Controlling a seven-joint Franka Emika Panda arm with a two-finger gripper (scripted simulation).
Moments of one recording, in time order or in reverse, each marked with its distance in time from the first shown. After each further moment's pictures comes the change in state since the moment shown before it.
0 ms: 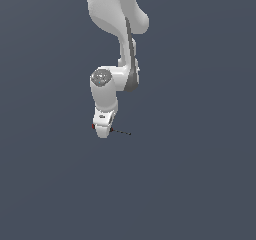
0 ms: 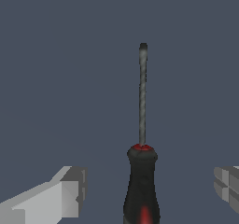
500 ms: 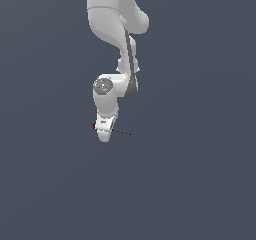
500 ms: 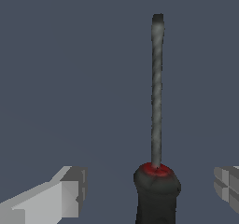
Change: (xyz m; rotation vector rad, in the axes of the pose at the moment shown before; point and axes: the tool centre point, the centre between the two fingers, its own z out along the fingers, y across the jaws) arm 0.000 -0.002 0.039 0.002 0.000 -0.004
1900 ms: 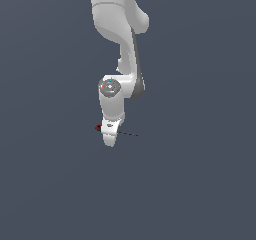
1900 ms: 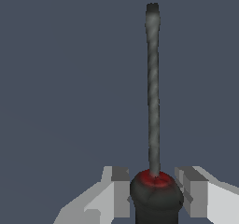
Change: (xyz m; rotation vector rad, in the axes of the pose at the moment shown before) arm 0.034 0.021 -0.017 0.000 0.000 0.000
